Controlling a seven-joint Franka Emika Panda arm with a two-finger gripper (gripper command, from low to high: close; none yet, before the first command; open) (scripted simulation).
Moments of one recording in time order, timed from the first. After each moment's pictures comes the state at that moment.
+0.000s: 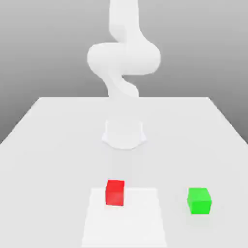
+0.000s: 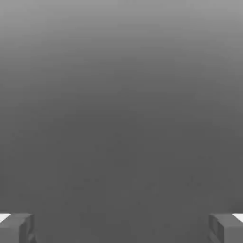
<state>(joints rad) 0.00 -0.73 0.00 -2.36 0.00 2.35 0.80</state>
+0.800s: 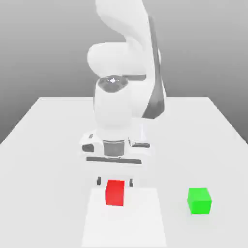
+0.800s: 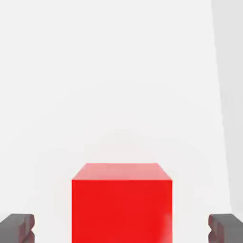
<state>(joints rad) -0.05 0.17 -0.01 -2.85 0.02 3.02 0.80</state>
